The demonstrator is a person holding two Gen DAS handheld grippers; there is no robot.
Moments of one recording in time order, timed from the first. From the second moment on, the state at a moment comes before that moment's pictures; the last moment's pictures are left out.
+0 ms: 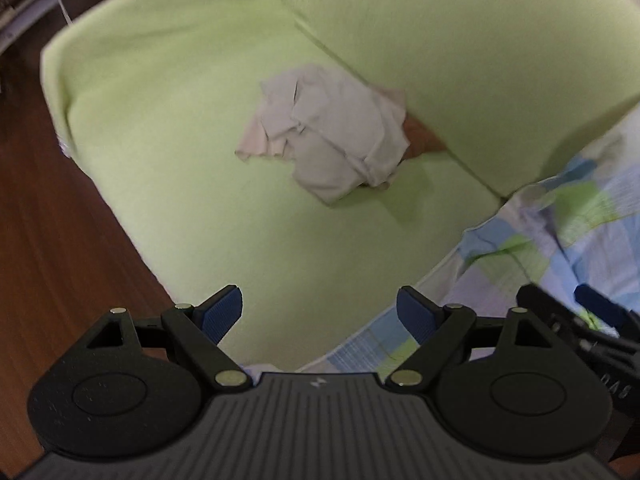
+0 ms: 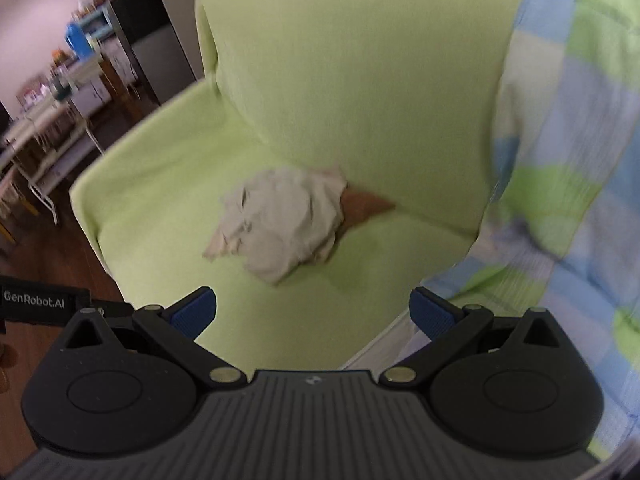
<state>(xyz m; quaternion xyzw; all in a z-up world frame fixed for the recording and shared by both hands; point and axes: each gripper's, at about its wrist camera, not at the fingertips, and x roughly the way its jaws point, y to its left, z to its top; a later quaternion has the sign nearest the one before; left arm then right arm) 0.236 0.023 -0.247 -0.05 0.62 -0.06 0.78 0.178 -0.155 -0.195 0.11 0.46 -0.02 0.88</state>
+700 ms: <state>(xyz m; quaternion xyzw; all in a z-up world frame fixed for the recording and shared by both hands) 0.421 -0.006 -0.436 -0.11 0.56 -0.19 0.80 0.305 -0.099 -0.390 -0.03 0.44 -0.03 0.90</state>
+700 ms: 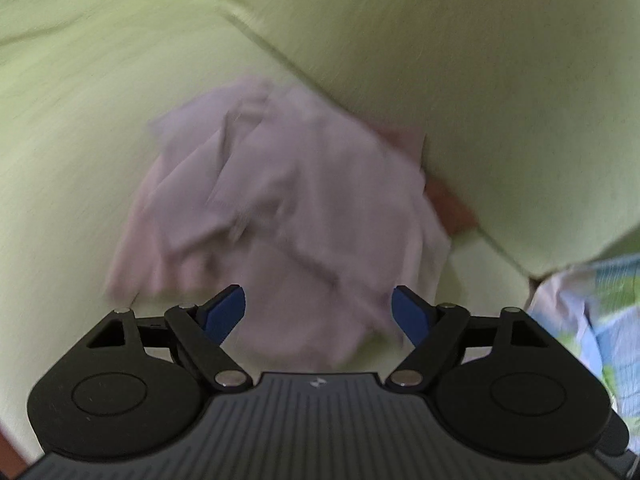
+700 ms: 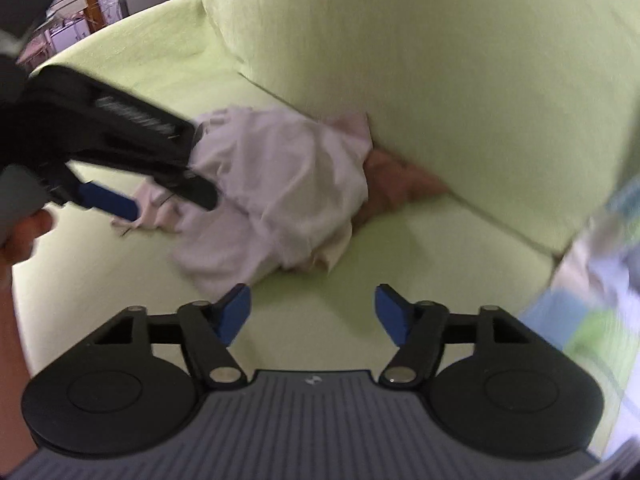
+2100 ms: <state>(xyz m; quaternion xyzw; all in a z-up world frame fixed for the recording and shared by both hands) 0.423 0.010 -0.359 -0.22 0.44 -0.27 0.83 0.320 -0.109 -0.359 0.02 0.32 0.00 0.95</state>
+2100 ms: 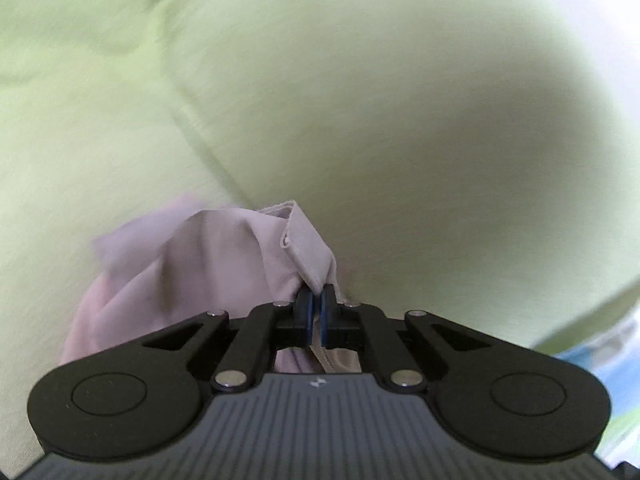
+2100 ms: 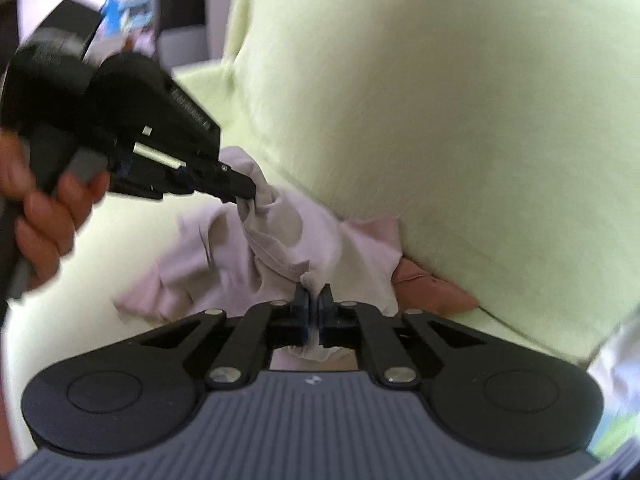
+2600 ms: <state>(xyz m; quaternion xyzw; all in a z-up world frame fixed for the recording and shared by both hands) 0.128 -0.256 -0.236 -0.15 0.45 -0.54 0.69 0.001 -0.265 -0.219 0.21 0.23 -0.23 0.92</state>
